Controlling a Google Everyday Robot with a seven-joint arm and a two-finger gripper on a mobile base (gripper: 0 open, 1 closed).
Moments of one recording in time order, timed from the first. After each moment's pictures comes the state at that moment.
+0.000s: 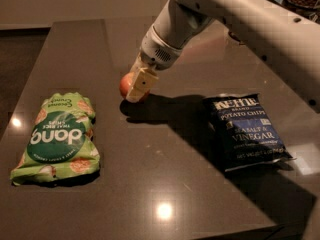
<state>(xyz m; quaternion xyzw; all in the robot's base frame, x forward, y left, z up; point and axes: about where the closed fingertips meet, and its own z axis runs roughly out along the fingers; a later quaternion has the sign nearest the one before) 0.569 0.046 0.890 -0.67 0.69 0.20 0.21</state>
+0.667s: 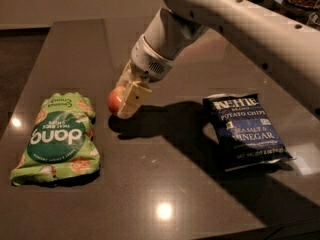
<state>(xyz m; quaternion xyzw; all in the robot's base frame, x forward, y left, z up) 0.523 0.068 0.886 -0.71 0.63 0.23 0.21</state>
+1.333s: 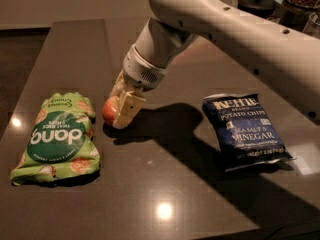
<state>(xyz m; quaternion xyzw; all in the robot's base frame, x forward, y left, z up) 0.505 0.081 0.870 -0.73 0.61 0.23 0.19</state>
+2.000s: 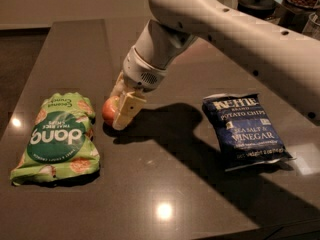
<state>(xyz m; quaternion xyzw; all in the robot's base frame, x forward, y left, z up) 0.505 0.083 0.866 -0.73 0.61 0.23 0.19</state>
